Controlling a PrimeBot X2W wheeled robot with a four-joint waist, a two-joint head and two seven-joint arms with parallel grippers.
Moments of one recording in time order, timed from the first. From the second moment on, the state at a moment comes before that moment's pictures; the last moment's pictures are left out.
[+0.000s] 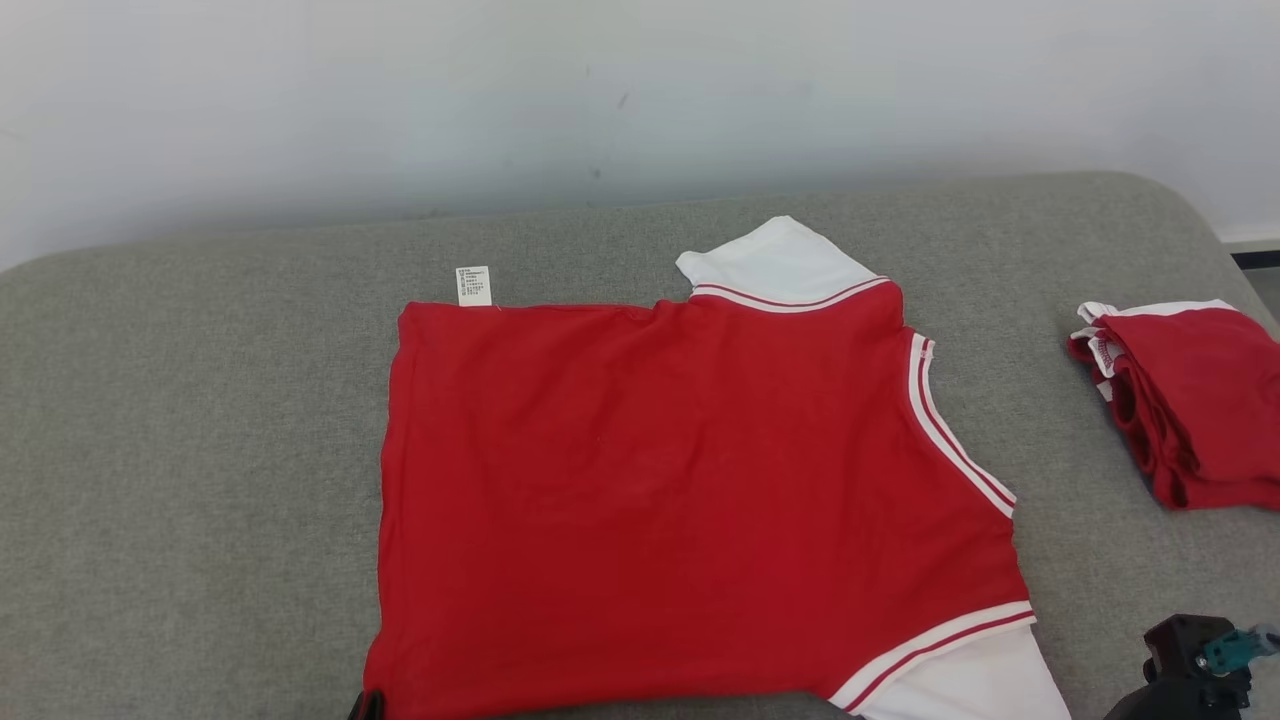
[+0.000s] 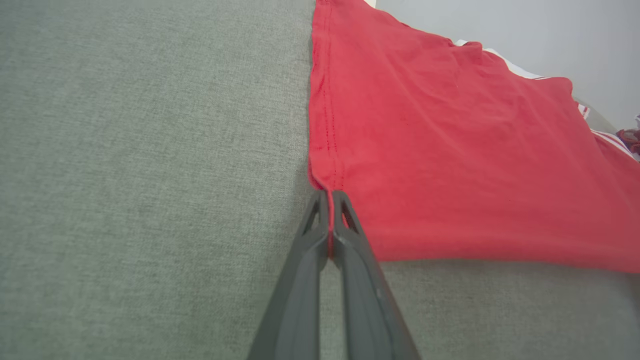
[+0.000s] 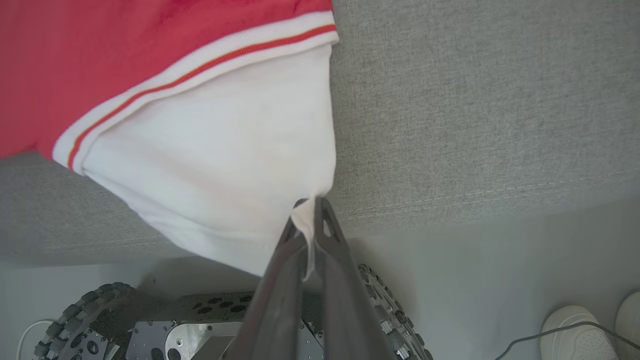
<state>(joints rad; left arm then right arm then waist) 0.09 0.16 -0.17 0.24 -0.48 0.01 -0.17 0.17 -0.08 -0.18 -0.20 0.26 0.13 1.03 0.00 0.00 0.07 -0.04</state>
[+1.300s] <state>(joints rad) -0.34 0.15 -0.22 0.46 -0.47 0.04 -0.07 -0.44 -0.32 0.08 0.18 0.29 0.13 0.51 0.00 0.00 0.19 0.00</state>
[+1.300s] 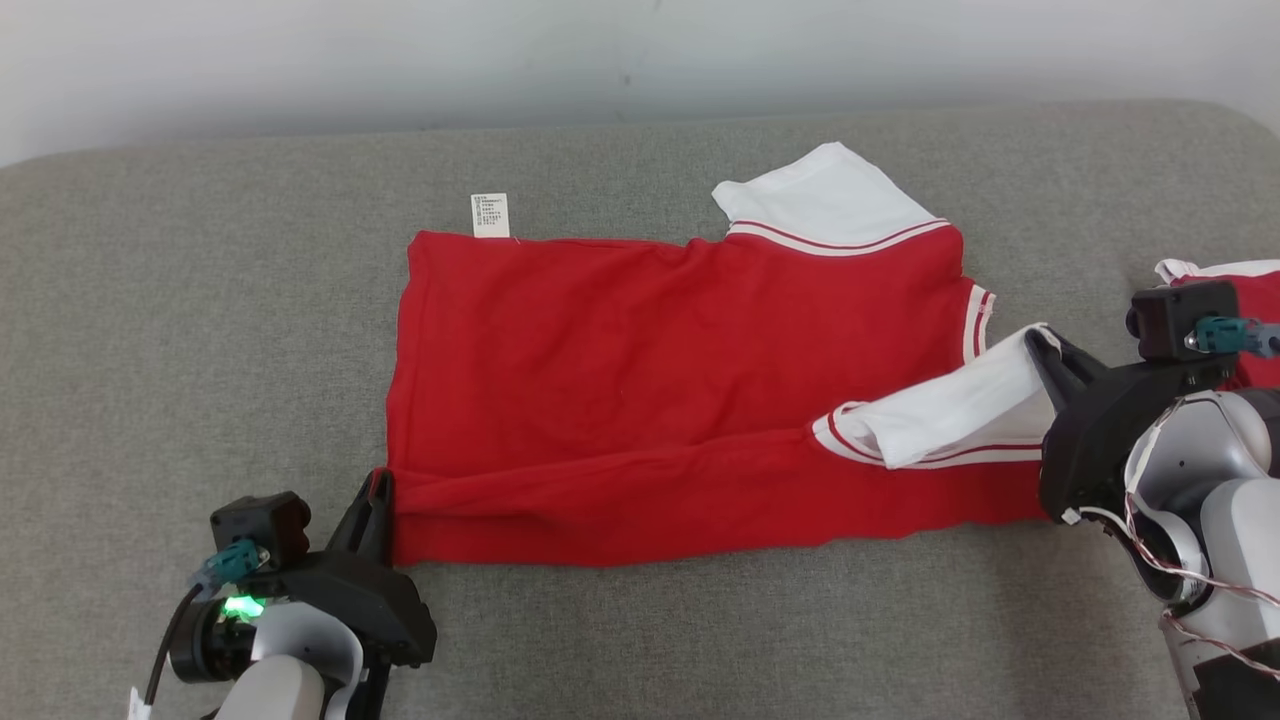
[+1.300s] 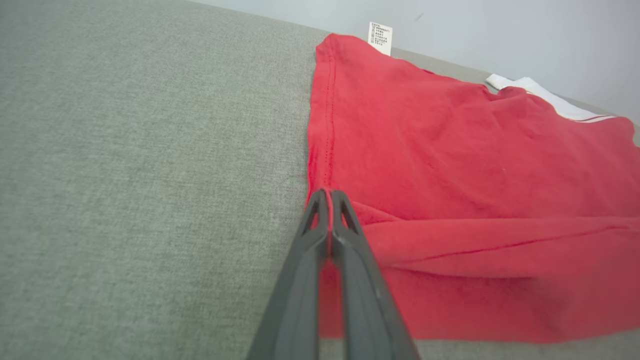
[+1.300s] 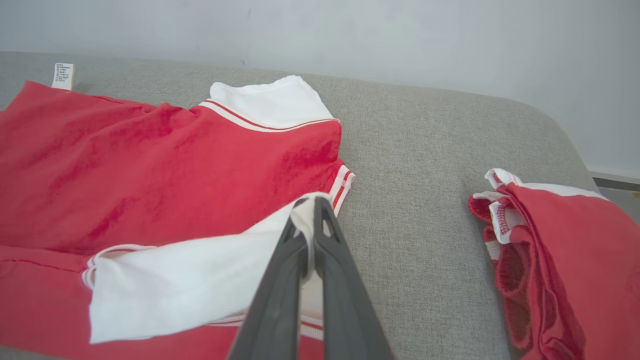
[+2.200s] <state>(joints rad) -0.31 0.16 -0.27 0.55 -0.41 0.07 -0.19 -0.38 -0.26 0.01 0.32 0.26 0.13 0.36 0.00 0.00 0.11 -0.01</state>
